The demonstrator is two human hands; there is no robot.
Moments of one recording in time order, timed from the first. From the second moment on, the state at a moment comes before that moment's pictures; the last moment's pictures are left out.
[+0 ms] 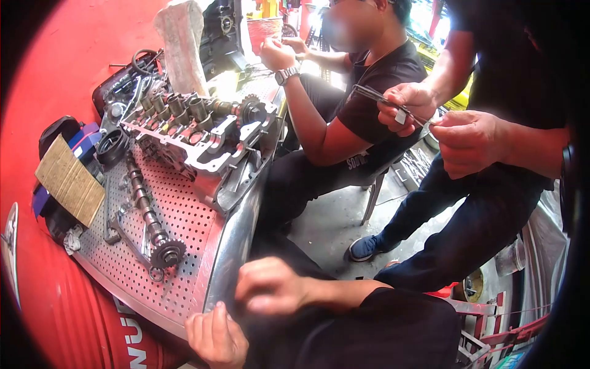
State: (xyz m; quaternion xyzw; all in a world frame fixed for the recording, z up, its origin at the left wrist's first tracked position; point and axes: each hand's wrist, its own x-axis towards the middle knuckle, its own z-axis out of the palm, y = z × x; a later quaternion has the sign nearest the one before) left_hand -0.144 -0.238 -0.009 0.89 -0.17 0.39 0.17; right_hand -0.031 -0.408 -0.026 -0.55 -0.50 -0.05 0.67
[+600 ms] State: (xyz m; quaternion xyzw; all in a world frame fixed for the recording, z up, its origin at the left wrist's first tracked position) left_hand -0.155 -0.243 -0.050 0.86 -0.13 0.48 0.12; right_hand -0.049 -0.383 -0.071 -0.62 -0.57 -0.15 0.52
